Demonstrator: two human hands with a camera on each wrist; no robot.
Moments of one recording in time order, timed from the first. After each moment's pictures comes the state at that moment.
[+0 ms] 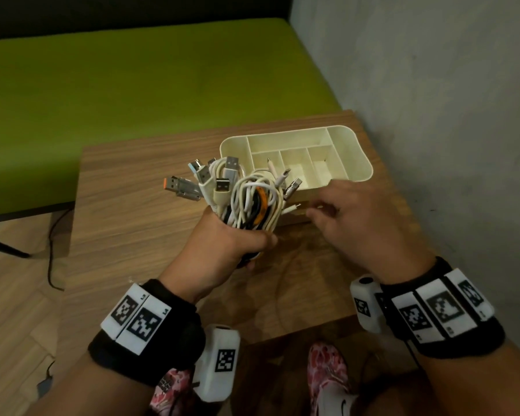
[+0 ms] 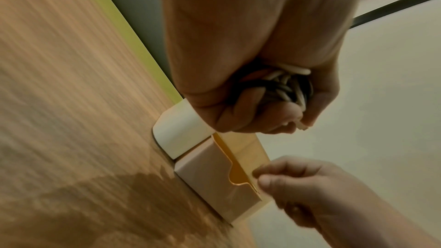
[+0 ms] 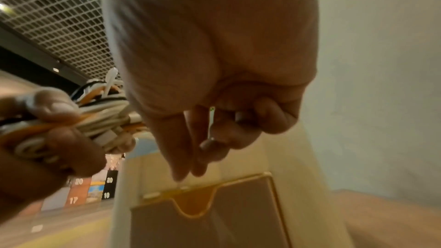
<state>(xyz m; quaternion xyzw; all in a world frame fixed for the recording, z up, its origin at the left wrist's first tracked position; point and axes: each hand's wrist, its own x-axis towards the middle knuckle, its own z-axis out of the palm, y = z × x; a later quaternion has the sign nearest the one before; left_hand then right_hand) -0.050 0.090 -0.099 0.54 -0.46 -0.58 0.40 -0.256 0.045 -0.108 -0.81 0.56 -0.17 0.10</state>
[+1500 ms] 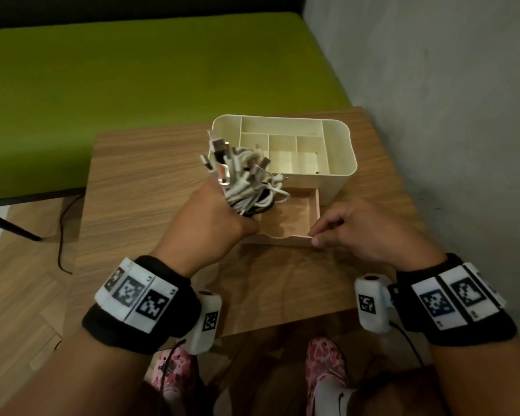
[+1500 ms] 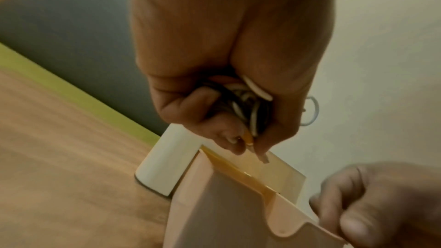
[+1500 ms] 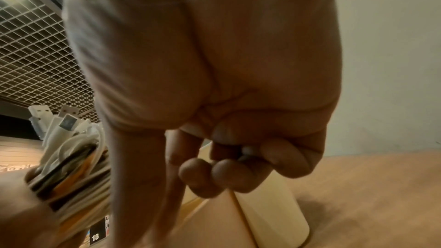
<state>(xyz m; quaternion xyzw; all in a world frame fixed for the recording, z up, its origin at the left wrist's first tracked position) -0.031 0.081 -0.104 0.62 -0.63 -0.36 0.30 -0.266 0.049 -0.100 -0.72 0.59 -0.02 0.37</state>
